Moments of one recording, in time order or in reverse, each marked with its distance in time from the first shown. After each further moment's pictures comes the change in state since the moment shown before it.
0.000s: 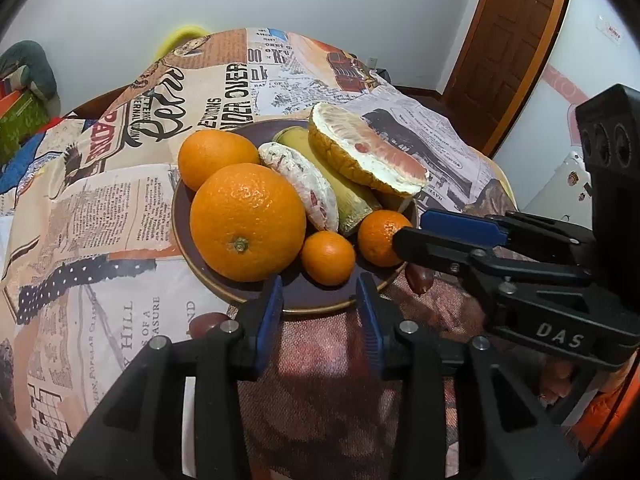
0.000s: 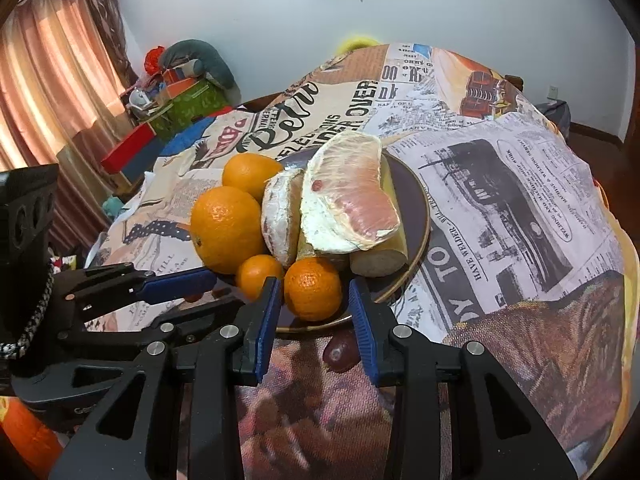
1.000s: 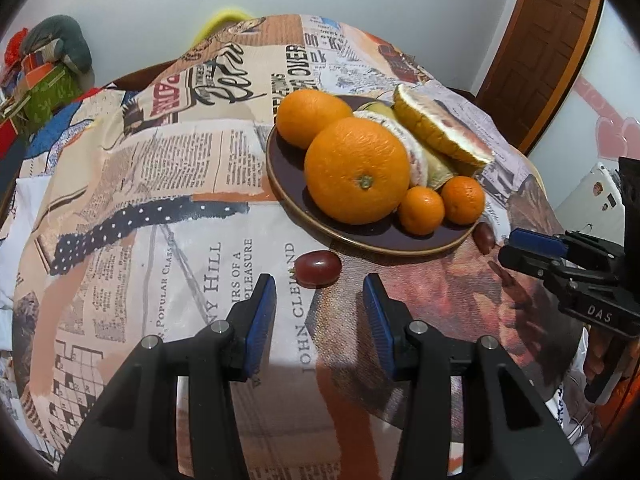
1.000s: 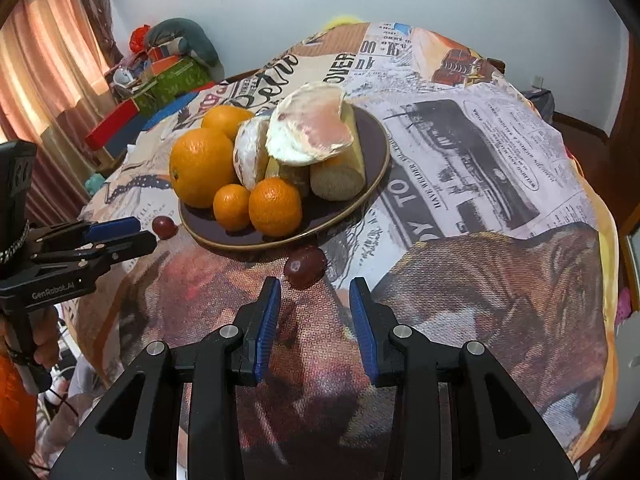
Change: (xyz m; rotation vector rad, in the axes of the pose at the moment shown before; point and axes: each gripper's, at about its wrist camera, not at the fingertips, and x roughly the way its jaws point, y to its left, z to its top) left arm -0.015 0.052 -0.032 -0.084 0.036 0.091; right arm -0.001 -0.010 -0.033 -0.019 0.082 -0.078
